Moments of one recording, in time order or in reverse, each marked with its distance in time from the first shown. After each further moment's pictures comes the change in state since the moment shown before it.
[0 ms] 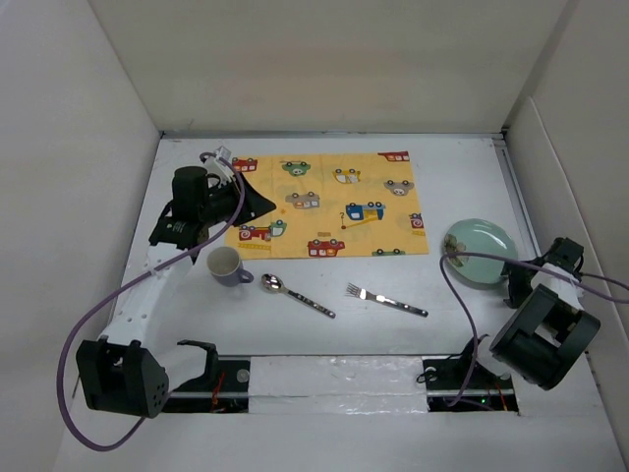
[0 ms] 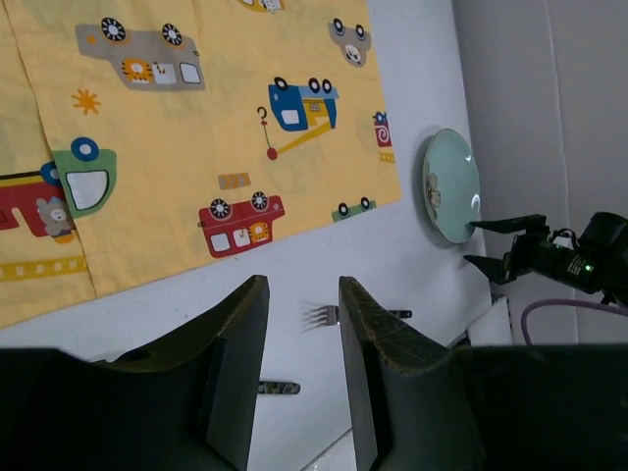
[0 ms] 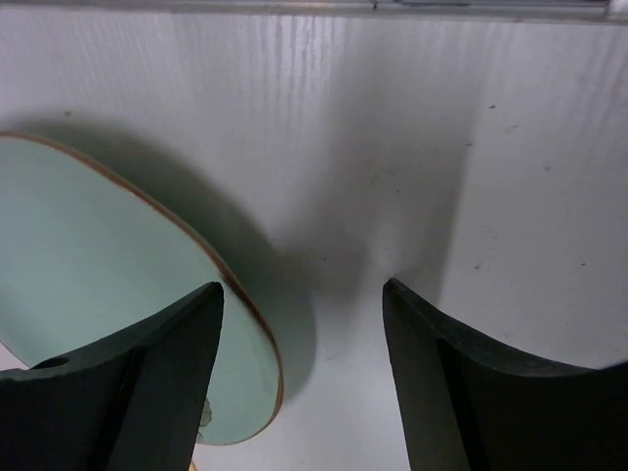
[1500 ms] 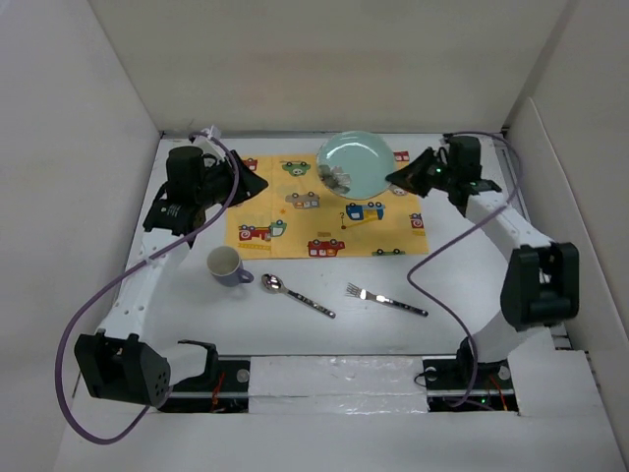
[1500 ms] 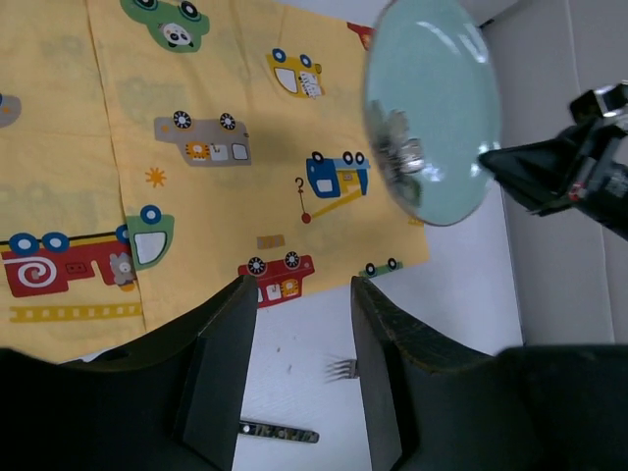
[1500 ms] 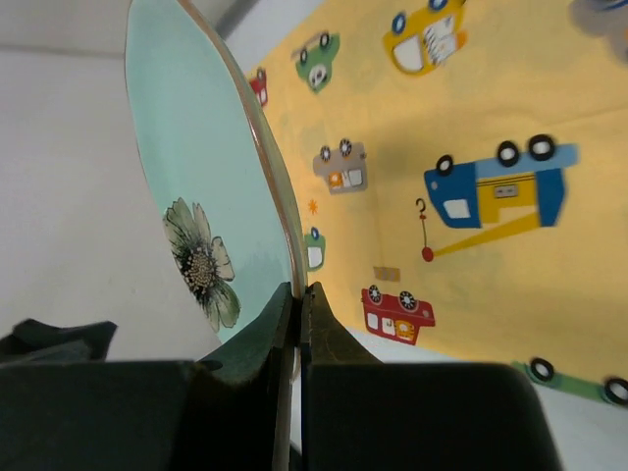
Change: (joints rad) left arm -0.003 0.061 0.168 -0.069 -0.142 0.029; right arm 0.806 0.286 0.561 0.376 -0.540 0.033
